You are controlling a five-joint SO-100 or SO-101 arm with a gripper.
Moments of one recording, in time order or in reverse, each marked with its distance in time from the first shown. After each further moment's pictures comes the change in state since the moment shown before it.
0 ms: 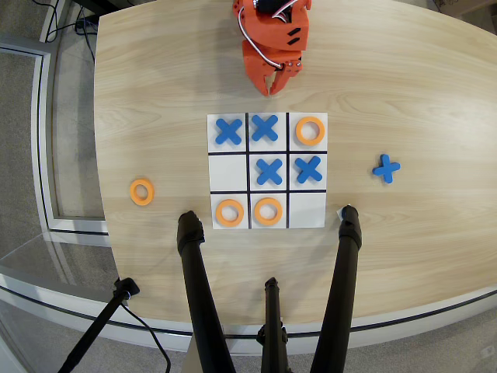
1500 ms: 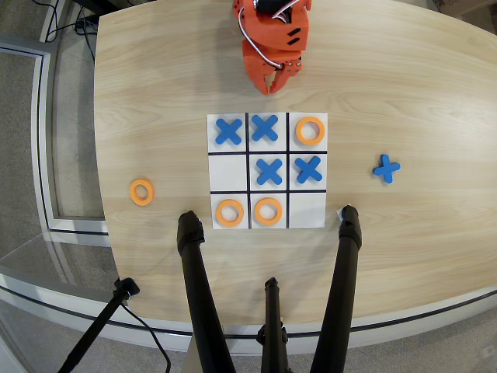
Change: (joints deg) arm 0.0 -1.3 0.0 -1.4 0.0
